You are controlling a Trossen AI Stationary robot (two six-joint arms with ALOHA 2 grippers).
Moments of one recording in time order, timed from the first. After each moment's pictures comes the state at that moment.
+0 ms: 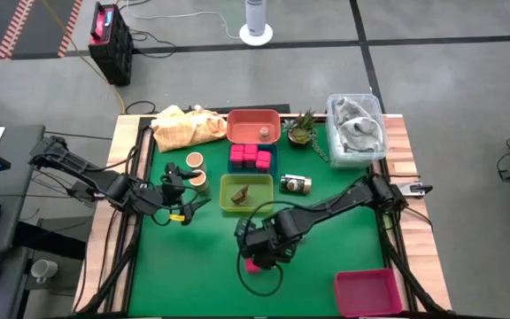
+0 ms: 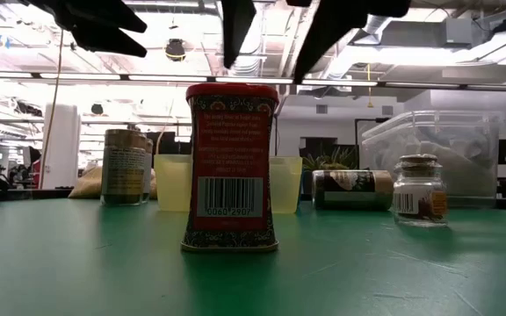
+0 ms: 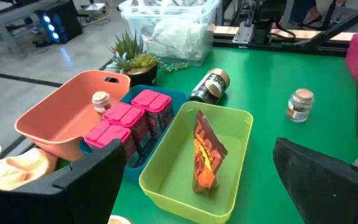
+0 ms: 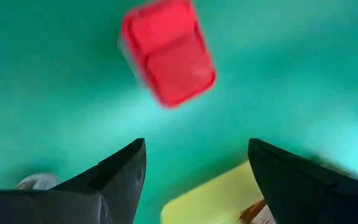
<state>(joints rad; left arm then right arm) -0.45 0.84 0.67 -0.27 -0.82 -0.29 0.38 2.13 2.00 -1.08 0.15 -0.91</state>
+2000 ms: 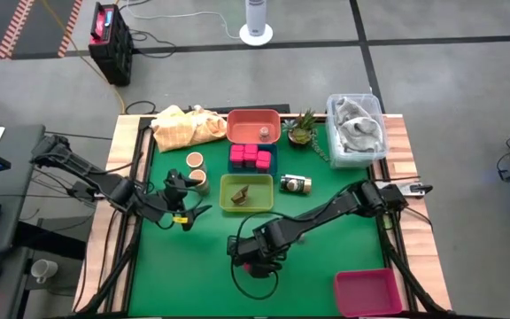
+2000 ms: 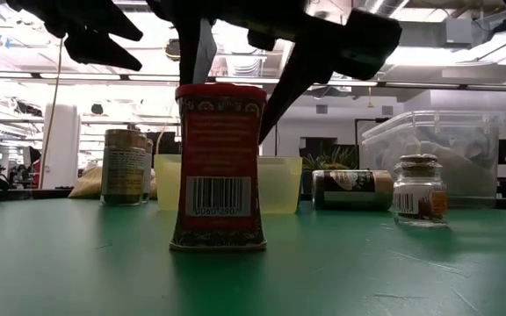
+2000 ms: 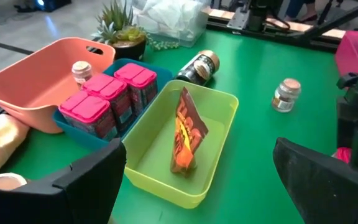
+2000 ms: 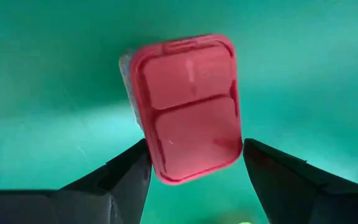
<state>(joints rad) -0.48 0.89 0.67 -0.30 -0.79 -0.47 0.38 2.25 2.00 -0.93 0.08 -1.15</state>
